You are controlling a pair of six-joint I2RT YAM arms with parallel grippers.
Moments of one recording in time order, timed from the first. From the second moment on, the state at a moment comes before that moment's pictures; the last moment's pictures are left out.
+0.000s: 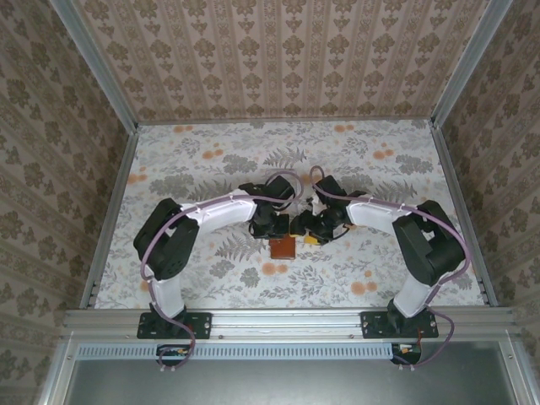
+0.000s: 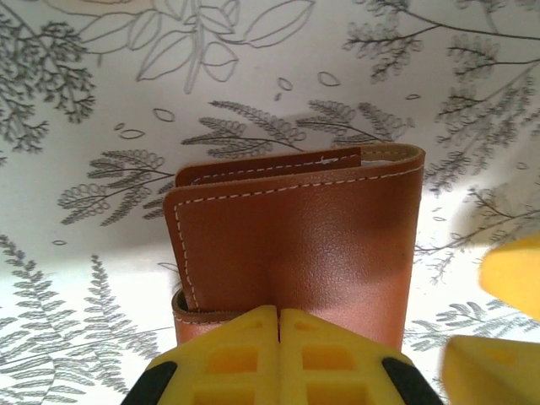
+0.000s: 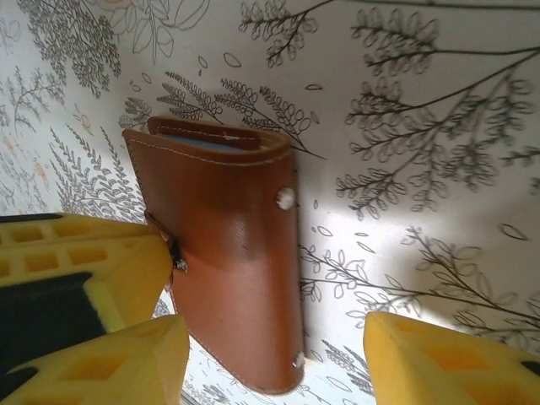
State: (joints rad) left arm -0.86 1.84 1.26 -0.73 0.16 -0.74; right arm 0.49 1.72 0.94 -0.42 -0.55 0.71
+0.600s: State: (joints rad) left arm -0.81 1.72 1.14 -0.65 0.23 -0.73; right arm 0.51 1.80 1.00 -0.45 -0.50 0.70
